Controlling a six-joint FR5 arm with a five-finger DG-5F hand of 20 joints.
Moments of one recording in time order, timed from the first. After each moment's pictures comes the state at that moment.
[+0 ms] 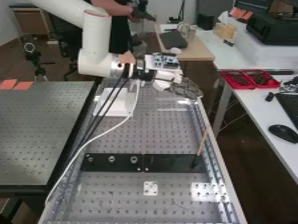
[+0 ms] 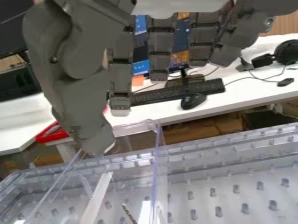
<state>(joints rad) 1.74 -2.10 -1.57 -2.84 -1.50 -0.54</state>
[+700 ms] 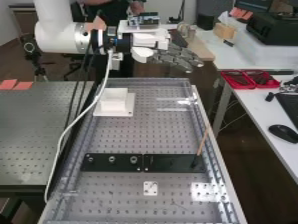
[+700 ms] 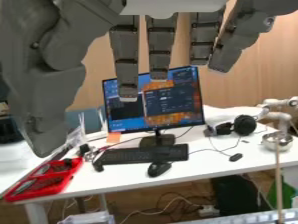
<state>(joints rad) 1.66 -1.80 -1.70 -2.83 -1.48 -0.64</state>
